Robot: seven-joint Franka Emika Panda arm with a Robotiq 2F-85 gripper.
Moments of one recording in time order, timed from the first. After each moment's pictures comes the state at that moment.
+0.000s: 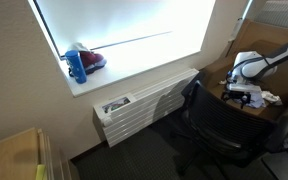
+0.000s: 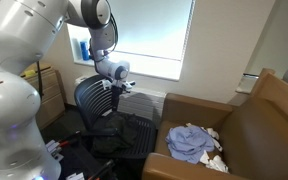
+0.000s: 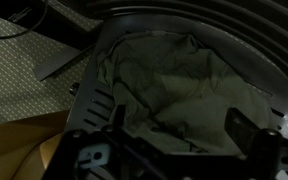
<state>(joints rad) 0.23 0.75 0.14 -1.92 0.06 2.36 0.84</state>
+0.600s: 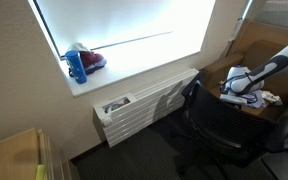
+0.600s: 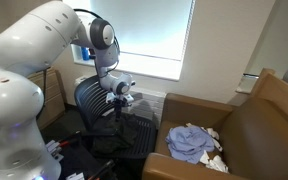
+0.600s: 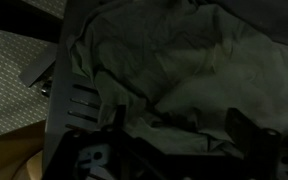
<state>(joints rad) 0.31 1.02 0.04 -1.75 0.11 2.51 0.95</state>
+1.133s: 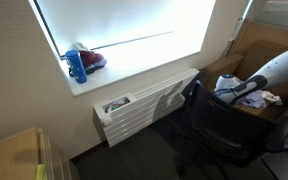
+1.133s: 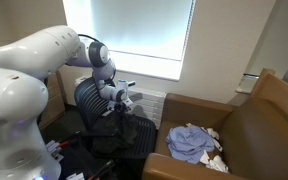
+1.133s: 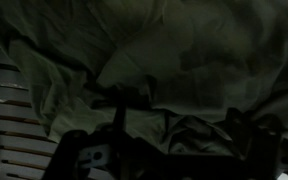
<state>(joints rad) 0.46 1.29 -0.09 -1.45 0.11 2.64 1.14</state>
